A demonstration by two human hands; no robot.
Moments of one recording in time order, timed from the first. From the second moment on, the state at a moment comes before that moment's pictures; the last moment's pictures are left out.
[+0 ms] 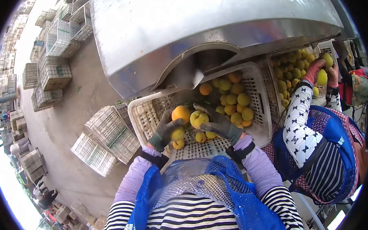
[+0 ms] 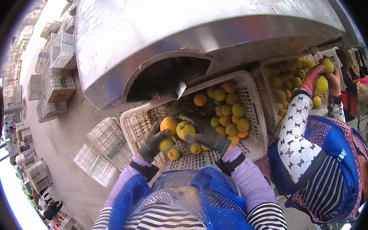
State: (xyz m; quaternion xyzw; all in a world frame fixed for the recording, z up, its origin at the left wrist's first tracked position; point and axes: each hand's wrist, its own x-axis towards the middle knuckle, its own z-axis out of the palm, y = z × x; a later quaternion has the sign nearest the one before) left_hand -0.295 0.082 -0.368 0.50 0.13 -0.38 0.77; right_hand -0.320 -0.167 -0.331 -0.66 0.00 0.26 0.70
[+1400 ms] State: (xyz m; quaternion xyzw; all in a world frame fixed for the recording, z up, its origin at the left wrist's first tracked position) left_hand -0.302 0.086 -0.280 0.42 0.08 -0.27 0.86; right_hand -0.225 -0.126 -0.231 -0.91 -0.07 -0.19 0.37
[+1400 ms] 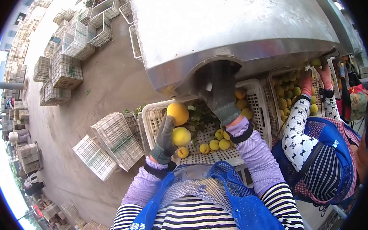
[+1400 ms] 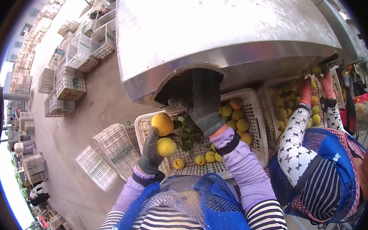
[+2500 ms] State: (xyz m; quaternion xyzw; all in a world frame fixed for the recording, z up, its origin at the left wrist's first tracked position) left_hand -0.280 0.050 -0.233 0.57 -0.03 -0.16 0.81; right_hand -0.286 -0.126 -0.207 -0.88 -0.08 -0.10 0.45
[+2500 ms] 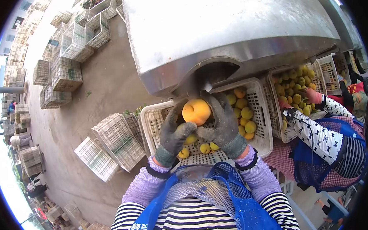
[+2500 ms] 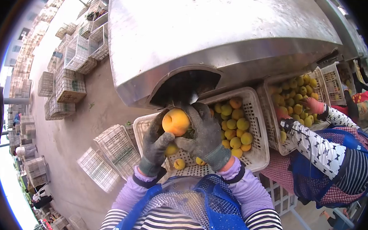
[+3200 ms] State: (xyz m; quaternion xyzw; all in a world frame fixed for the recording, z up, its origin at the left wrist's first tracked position) left_hand -0.291 0.067 -0.291 0.77 -0.12 -0.02 0.63; right_hand -0.188 -0.120 -0.288 -0.88 -0.06 -0.24 0.41
